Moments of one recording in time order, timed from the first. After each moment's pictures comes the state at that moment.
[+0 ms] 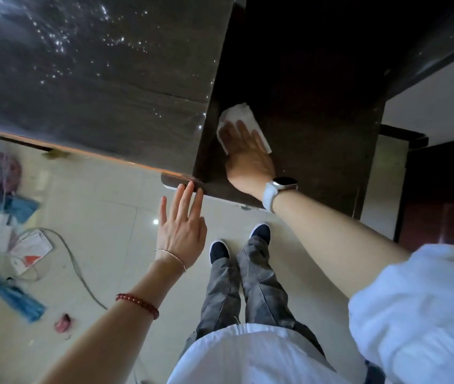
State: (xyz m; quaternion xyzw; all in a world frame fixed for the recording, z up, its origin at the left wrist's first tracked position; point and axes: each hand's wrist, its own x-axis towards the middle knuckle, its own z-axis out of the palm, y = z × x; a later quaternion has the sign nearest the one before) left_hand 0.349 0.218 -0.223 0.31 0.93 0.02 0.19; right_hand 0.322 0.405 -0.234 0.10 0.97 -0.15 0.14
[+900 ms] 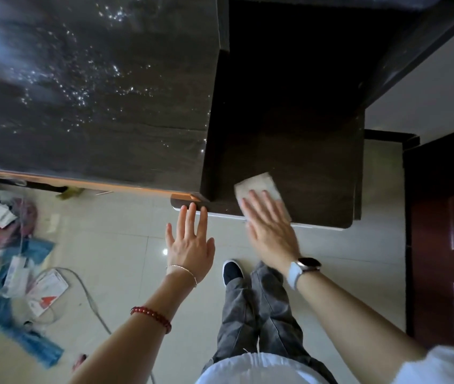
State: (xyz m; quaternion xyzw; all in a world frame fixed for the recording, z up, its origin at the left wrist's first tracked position) left_hand 0.342 0.213 -0.207 0.30 0.91 -0.02 0.28; right_hand 0.434 0.367 -0.247 0.18 0.96 -0.19 0.06
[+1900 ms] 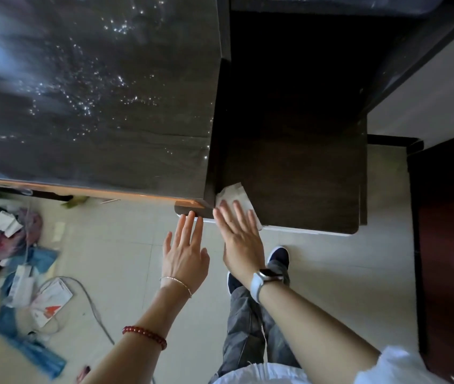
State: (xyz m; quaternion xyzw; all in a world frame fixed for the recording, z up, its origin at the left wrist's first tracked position) left_hand 0.335 0.200 -0.201 0.30 0.92 0.03 0.27; right_hand 0.401 0.308 -0.249 0.20 0.95 -0.24 0.00
